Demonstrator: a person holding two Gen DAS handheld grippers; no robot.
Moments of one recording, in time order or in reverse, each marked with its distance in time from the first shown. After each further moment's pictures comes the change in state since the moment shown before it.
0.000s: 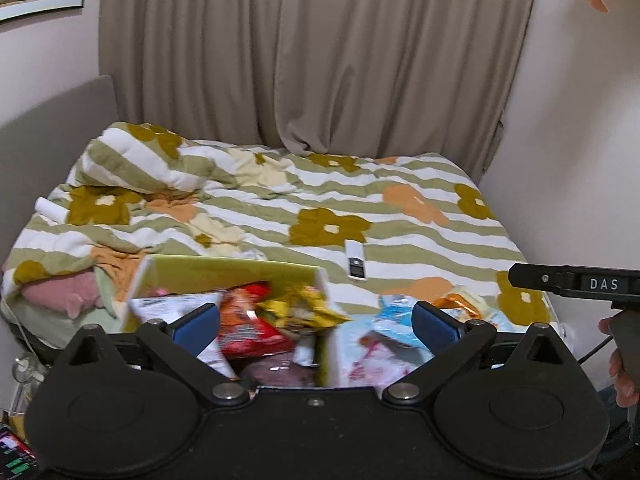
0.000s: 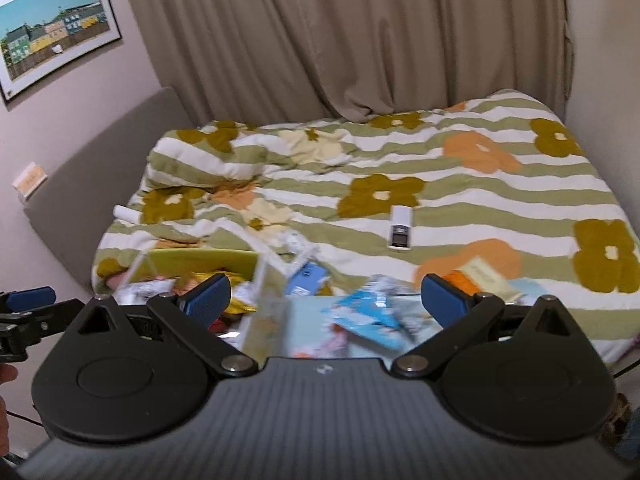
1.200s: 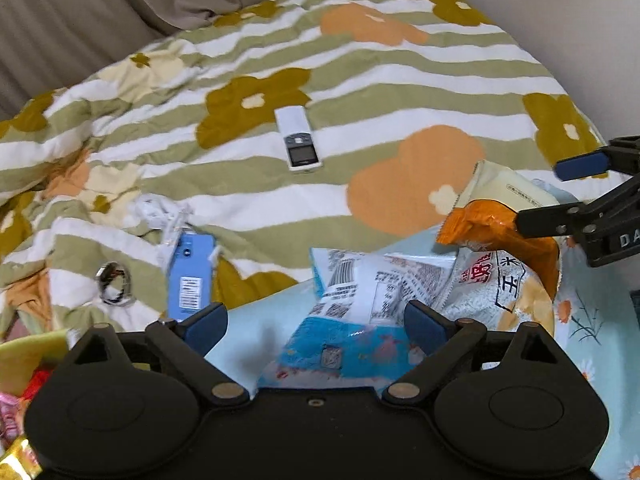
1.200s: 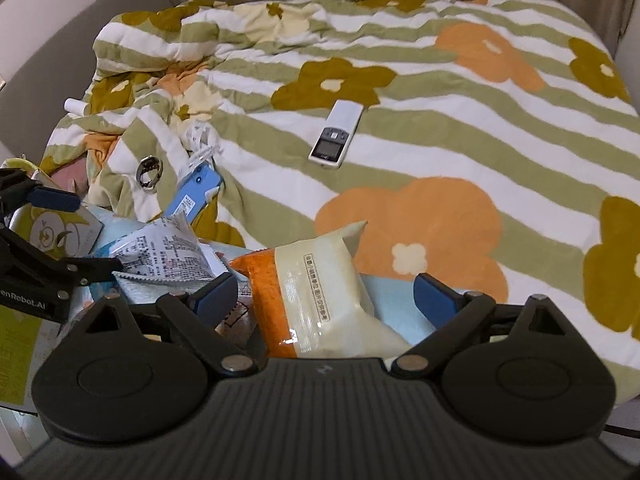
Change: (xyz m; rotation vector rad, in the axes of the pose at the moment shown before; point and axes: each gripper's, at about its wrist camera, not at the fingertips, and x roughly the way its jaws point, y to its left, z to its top) left arm 0.324 -0.141 -0.004 0.369 0.478 0.050; right arm 0.238 -0.214 0.002 -0.121 0.363 0.101
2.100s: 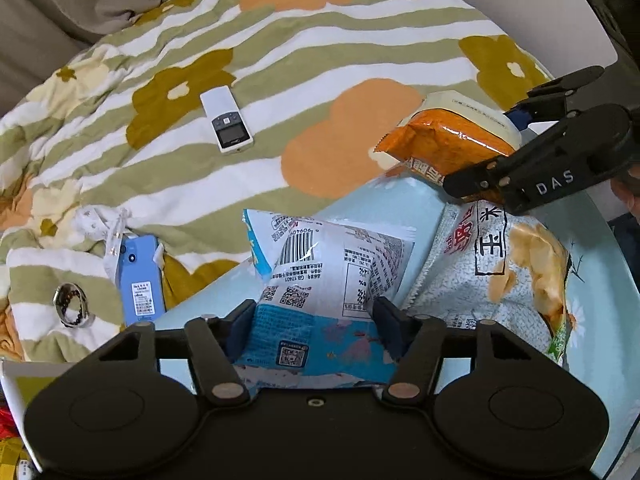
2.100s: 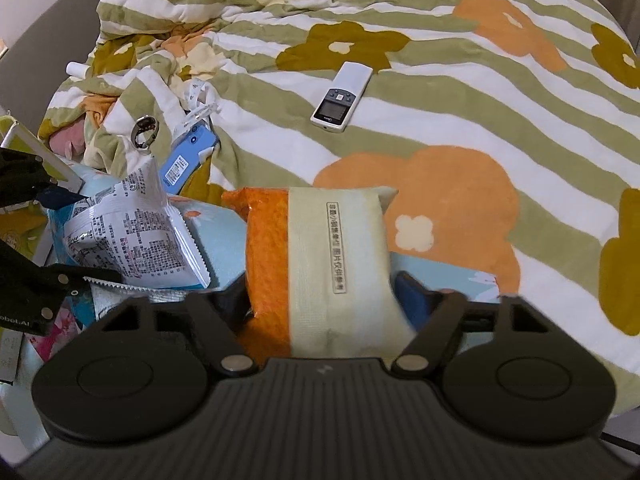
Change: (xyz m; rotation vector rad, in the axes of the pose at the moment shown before) left arm 0.021 -0.031 -0.012 0.178 0.055 -0.109; right arm 0.031 -0.009 -0.015 -0.049 0.071 0.006
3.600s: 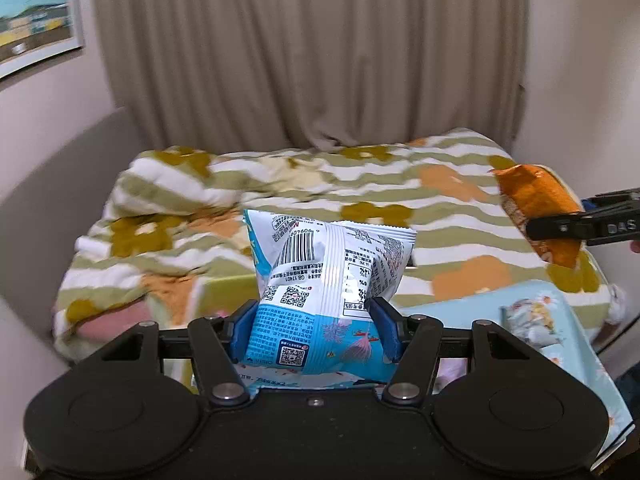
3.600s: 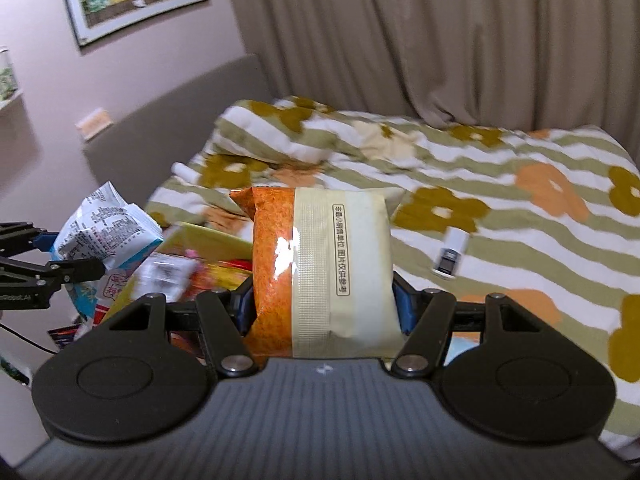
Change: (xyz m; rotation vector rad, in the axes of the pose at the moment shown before) left arm -0.308 0.106 -0.224 -0.430 -0.493 0.279; right arm -0.223 0.259 0.008 -0.107 -0.396 0.099
